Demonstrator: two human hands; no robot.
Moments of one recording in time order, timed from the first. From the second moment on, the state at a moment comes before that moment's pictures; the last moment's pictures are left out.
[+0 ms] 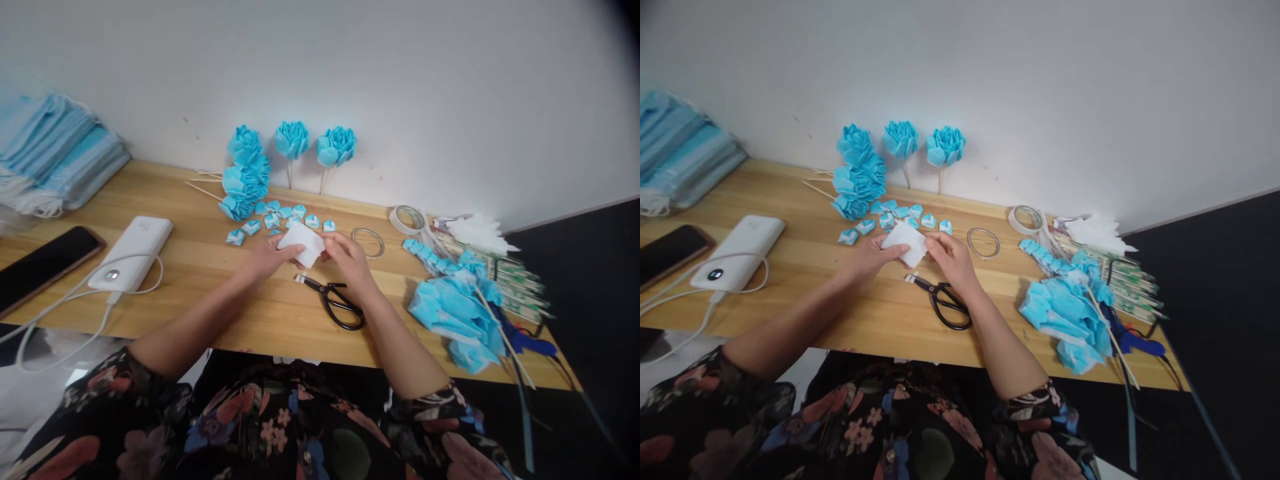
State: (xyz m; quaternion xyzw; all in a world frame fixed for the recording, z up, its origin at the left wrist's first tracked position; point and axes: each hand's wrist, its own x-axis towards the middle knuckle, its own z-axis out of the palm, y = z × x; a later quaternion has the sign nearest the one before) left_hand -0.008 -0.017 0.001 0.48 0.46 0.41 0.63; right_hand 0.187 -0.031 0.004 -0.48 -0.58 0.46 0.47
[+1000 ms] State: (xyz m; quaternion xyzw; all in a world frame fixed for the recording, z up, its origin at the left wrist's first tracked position) left_hand -0.008 -0.011 -0.009 0.36 0.40 0.51 0.67; right_hand 0.187 -0.033 0.004 -0.44 -0.61 0.46 0.46
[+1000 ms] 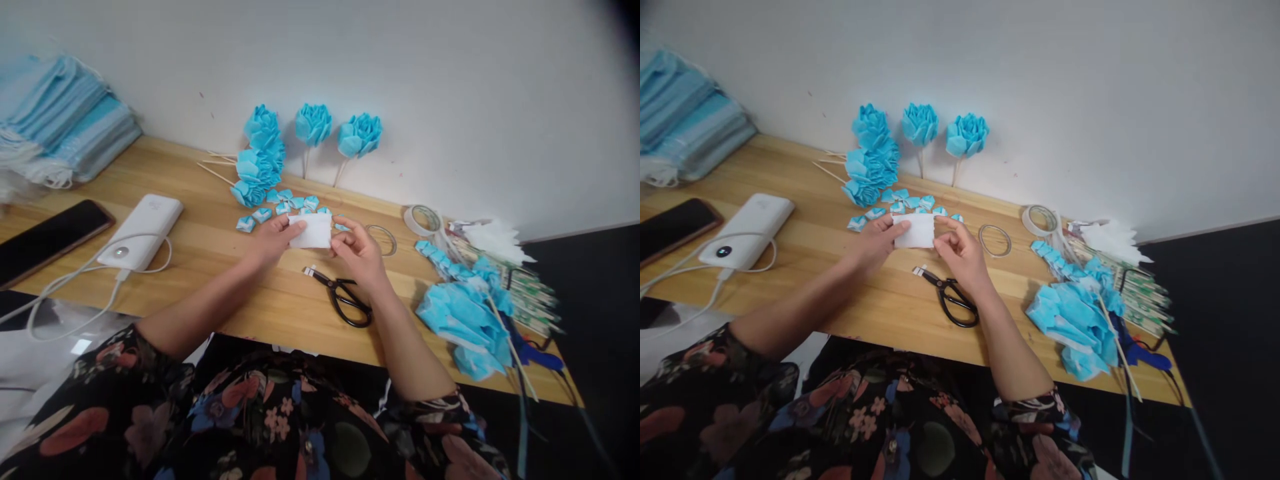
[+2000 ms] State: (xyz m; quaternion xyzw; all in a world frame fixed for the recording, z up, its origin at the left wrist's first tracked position) left_hand -0.009 -0.010 -0.012 0.41 0.43 0.49 0.64; right_hand 0.187 -0.035 0.010 -0.47 -0.71 0.27 0.45
